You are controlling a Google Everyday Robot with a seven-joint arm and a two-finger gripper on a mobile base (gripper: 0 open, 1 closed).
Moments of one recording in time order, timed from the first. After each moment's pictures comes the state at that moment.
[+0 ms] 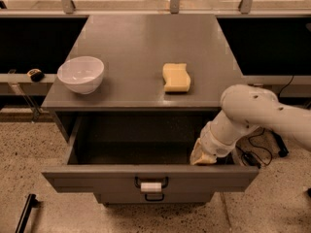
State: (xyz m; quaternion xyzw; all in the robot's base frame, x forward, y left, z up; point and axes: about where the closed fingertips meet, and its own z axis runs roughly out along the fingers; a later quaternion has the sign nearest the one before) arm 0.481 -0.136 0.643 -0.70 0.69 0.12 0.12
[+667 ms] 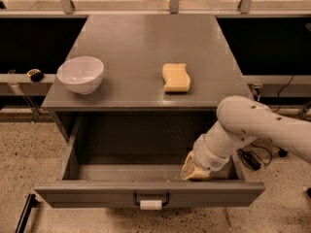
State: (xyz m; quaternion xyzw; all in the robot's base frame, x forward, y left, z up) arm 0.437 -0.104 0.634 -0.71 0.67 0.19 0.13
